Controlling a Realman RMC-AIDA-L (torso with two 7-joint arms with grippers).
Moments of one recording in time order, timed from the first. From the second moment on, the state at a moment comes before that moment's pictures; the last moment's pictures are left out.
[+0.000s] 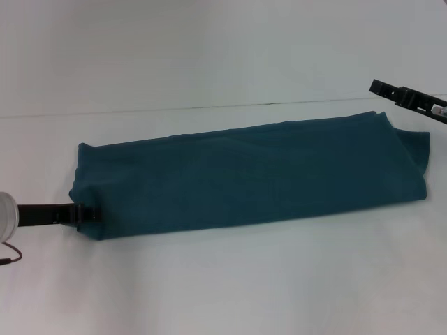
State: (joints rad) left arm -0.55 -2.14 -2.30 -0.90 -0.69 1.07 -2.38; right arm 0.61 2.05 -0.62 -0.61 -1.79 -0.80 1.83
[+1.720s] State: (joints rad) left arm -0.53 -2.07 -2.50 -1.04 -1.08 1.50 -2.20; right arm 0.89 2.11 -0.59 0.11 -1.14 -0.81 0.43
